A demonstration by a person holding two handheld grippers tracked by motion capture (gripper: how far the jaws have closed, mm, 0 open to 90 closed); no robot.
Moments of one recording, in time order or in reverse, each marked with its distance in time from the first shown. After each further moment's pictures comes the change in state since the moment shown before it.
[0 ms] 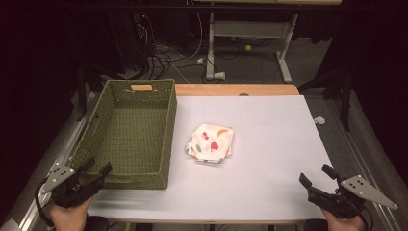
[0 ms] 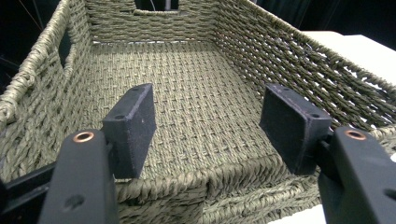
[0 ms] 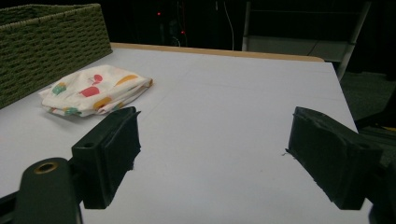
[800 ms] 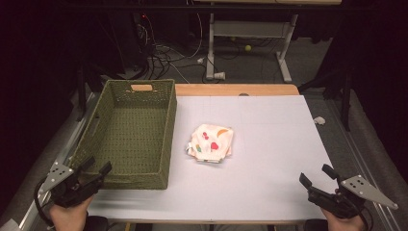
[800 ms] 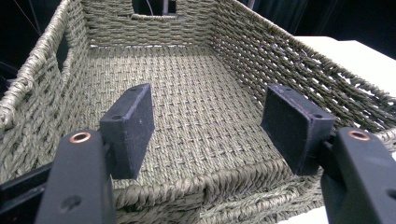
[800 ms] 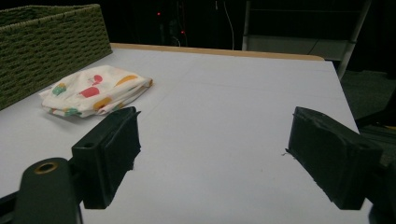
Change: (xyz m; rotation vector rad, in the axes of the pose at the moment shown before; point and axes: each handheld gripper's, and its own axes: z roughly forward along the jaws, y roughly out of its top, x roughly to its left) left arm 0.000 0.002 -0.001 -0.013 -0.013 -0.003; right arm 0.000 0.000 0.000 0.003 0.000 0.005
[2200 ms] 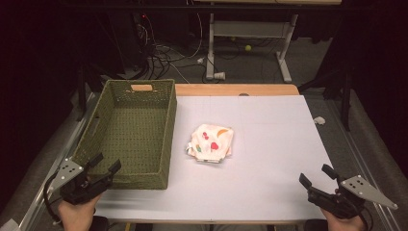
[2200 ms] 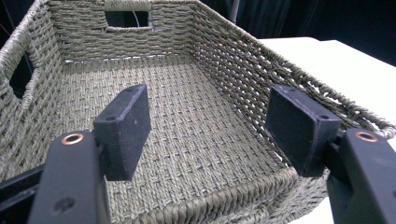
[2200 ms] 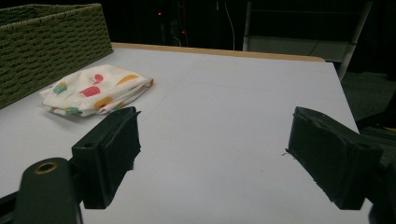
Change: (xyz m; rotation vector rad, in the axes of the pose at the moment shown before) left arm -0.020 0.009 0.010 -0.013 -0.046 0.047; right arm 0.001 0.000 0.000 -0.001 0.003 -0.006
